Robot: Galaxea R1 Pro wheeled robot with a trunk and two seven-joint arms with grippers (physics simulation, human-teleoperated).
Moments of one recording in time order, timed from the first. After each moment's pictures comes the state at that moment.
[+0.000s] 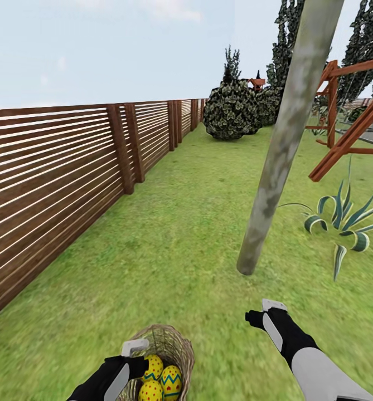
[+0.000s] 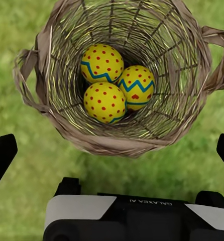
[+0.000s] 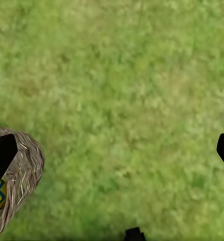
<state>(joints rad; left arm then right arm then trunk) -0.47 -0.06 -0.17 -0.45 0.33 0.36 0.18 -0.67 -0.02 -0.11 -0.47 -0.12 0.46 -0.14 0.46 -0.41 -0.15</state>
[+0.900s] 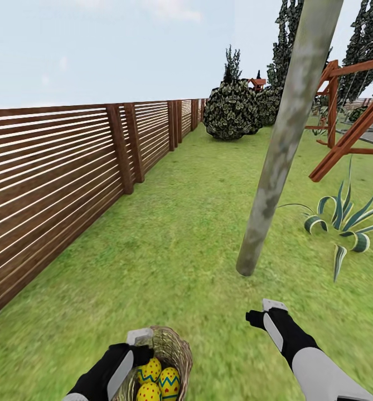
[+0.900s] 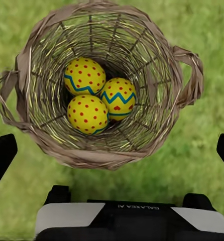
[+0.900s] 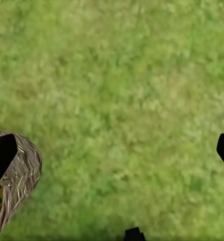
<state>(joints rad) -0.48 -0.07 -0.17 -0.56 0.34 0.45 0.18 -0.67 -0.03 -0.12 -0.47 -0.12 0.46 -0.14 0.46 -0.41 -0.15</state>
